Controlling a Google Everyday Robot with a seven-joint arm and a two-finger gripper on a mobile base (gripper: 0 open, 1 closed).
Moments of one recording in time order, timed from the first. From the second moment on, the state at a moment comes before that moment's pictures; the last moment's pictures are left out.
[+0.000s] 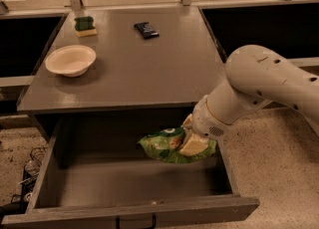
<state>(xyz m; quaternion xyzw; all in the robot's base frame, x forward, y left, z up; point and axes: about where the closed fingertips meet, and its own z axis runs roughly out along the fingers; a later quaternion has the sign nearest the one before) 0.443 -0.071 0.755 -0.65 0.72 0.17 0.17</state>
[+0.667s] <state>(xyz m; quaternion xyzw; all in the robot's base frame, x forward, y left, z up) 0.460 -0.067 0.753 -0.63 0.74 0.15 0.16</state>
